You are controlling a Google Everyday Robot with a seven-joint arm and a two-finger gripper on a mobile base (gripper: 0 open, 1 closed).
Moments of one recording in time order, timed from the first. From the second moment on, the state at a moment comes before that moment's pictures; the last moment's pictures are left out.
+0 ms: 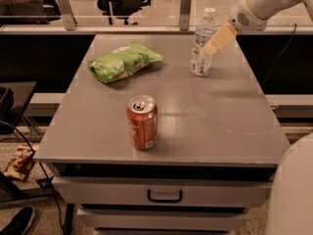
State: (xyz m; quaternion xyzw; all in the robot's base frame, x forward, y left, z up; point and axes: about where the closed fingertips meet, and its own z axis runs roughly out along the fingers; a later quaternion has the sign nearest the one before) arm 0.718 -0.201 0.942 -0.42 0.85 0.06 0.32
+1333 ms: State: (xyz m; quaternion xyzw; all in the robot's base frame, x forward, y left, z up) arm 0.743 -0.169 0.942 -0.43 0.83 0.10 0.35
